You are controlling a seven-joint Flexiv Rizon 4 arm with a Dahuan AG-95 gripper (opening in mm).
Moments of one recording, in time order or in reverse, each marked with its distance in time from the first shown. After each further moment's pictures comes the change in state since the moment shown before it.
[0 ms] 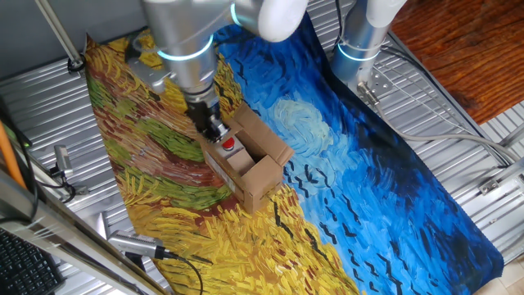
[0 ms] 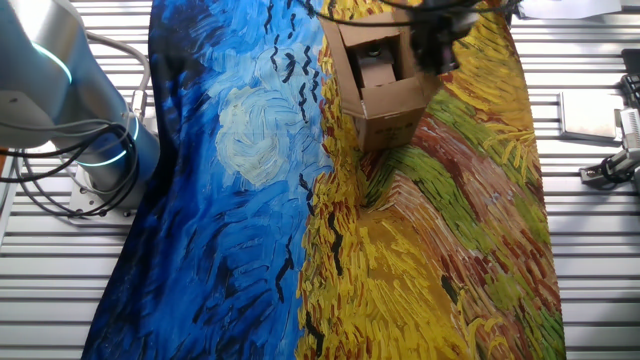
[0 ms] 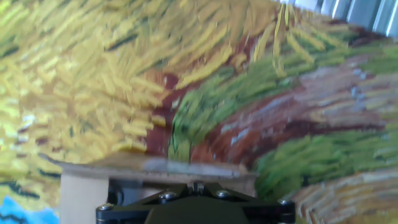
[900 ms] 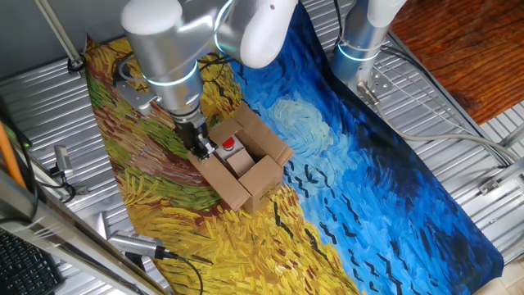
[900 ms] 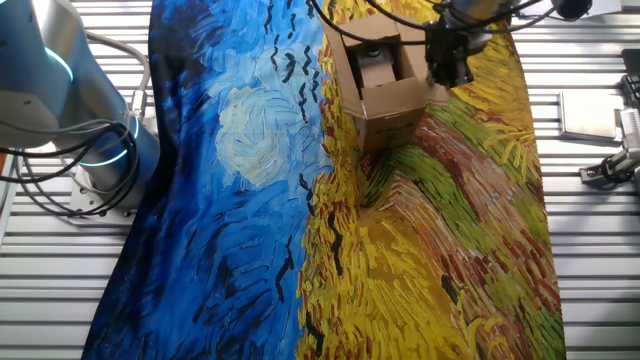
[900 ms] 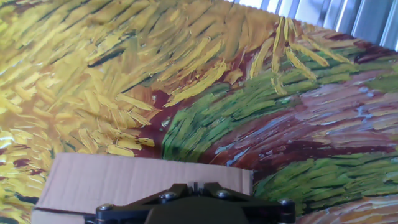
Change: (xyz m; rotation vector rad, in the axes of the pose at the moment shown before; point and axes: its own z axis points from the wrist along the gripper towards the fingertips) arm -0.013 -0.009 0.032 0.004 -0.005 -0.003
